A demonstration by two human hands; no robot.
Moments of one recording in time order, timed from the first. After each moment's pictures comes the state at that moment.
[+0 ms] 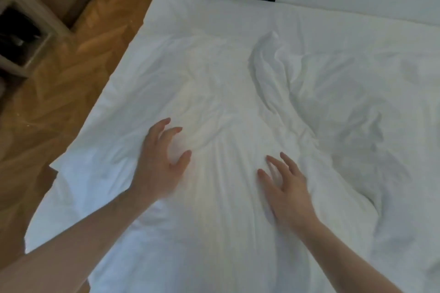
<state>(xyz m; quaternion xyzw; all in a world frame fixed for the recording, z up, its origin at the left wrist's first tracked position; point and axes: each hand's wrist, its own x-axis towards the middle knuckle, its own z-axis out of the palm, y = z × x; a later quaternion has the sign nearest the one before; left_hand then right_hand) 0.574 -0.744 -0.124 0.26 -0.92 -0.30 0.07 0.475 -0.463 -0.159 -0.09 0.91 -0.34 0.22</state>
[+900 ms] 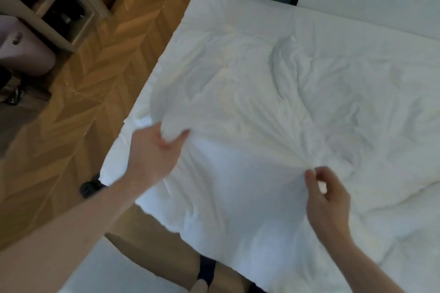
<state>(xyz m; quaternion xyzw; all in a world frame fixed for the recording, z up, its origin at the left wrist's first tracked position) 0.707 -0.716 0.131 0.41 -0.85 -0.32 0.07 0.603 -0.412 0.070 0.02 0.86 -0.49 0.14</state>
